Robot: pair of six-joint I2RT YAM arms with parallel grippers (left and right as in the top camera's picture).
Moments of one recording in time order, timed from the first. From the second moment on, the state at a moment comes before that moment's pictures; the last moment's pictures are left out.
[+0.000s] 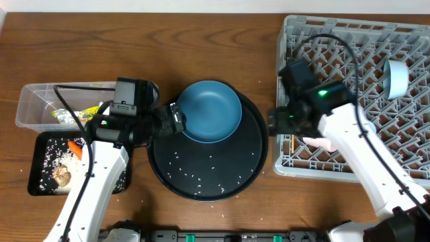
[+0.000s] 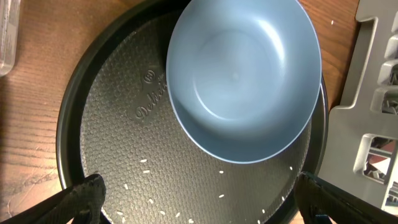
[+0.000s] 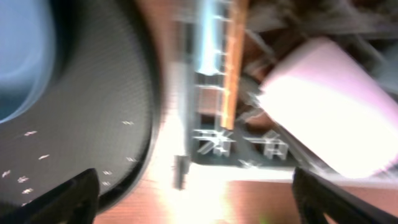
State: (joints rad) left arm -0.15 1.27 1.03 -0.87 0.25 -0.46; right arm 0.35 1.55 1.34 -1.25 0.05 0.45
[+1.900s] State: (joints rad) left arm -0.15 1.27 1.03 -0.87 0.25 -0.46; right arm 0.48 1.98 1.30 -0.51 -0.08 0.36
